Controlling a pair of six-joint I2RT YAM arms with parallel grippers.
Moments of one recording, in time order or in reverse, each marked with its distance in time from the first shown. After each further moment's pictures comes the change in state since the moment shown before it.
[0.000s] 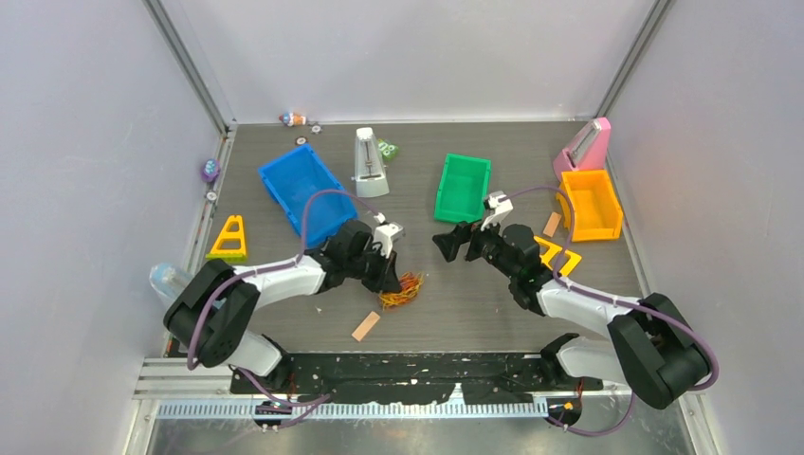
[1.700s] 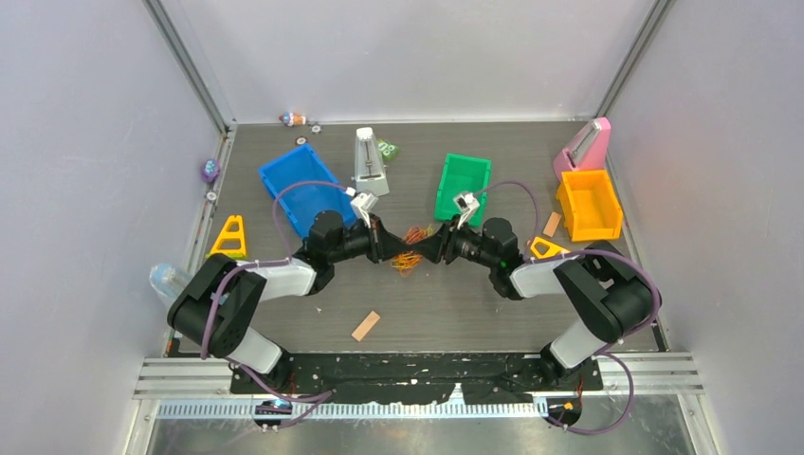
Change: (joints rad) left arm 0.138 0.056 -0.079 0.696 0.121 -0.341; right arm 0.032 0.373 0.086 0.329 -0.363 0.209
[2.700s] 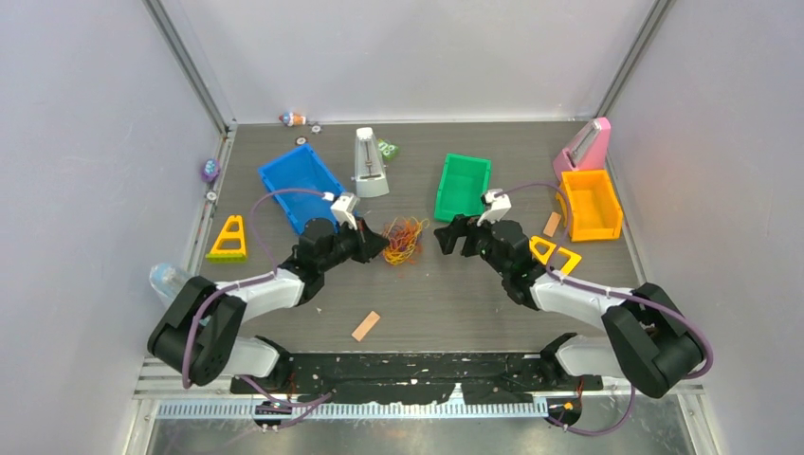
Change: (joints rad) left arm 0.027 -0.182 -0.093 -0.132 -0.305 0.045; right arm 0.010 -0.320 -0.021 -0.421 0.572 -0.169
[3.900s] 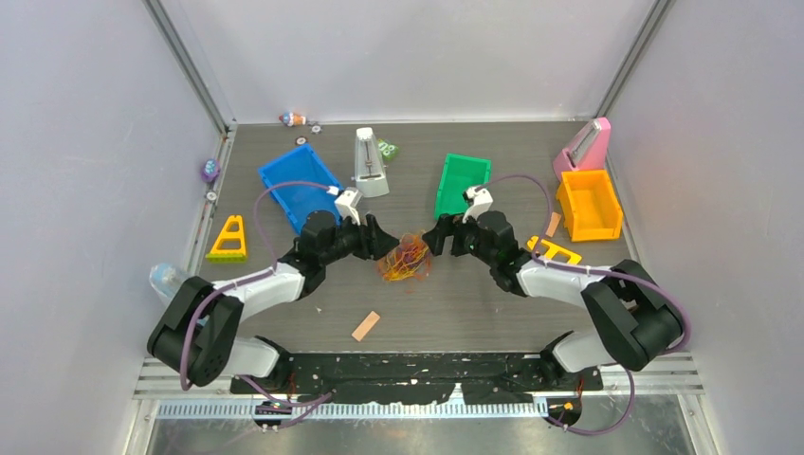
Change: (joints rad) left arm 0.003 0.027 0.063 -0.035 0.110 0.012; right arm 0.013 0.158 0.098 -0.023 -0.153 -0.003
